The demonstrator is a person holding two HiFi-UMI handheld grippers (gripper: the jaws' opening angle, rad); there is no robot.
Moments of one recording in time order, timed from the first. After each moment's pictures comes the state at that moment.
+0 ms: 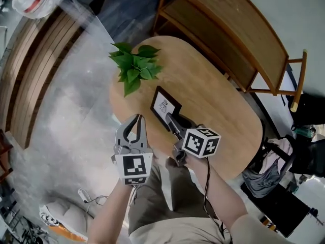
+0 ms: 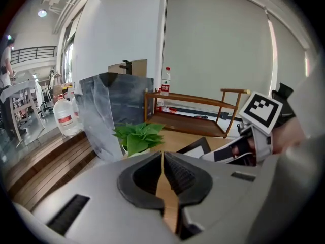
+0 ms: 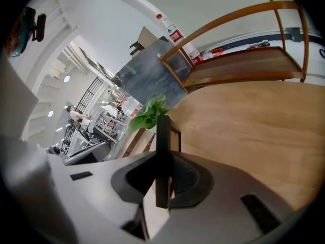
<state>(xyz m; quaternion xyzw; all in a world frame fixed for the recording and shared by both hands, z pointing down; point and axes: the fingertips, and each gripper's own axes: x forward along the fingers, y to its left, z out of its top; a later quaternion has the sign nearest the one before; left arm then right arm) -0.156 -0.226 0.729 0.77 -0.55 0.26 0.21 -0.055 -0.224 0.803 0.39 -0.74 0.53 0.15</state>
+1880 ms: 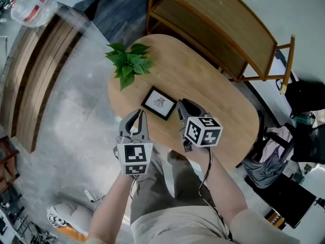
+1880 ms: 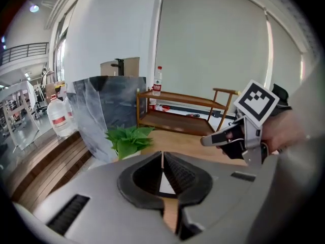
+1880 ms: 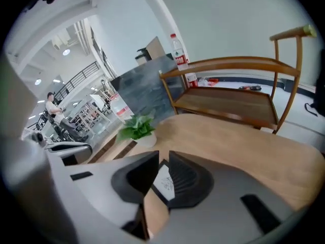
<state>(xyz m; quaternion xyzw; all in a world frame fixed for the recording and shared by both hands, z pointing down) -0.129 -0.209 0.705 0.78 -0.52 0.28 0.23 0.013 -0.239 0.764 0.48 -0.74 0.42 0.22</state>
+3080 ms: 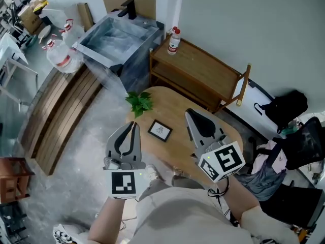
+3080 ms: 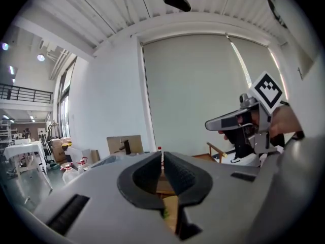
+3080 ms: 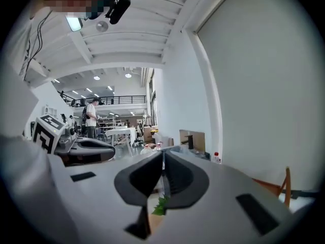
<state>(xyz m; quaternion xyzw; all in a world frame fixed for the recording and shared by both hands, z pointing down) -0.123 -0.159 0.281 0.82 -0.56 0.13 0.01 0.016 -0.187 0.273 0.44 -0.89 0.07 0.06</state>
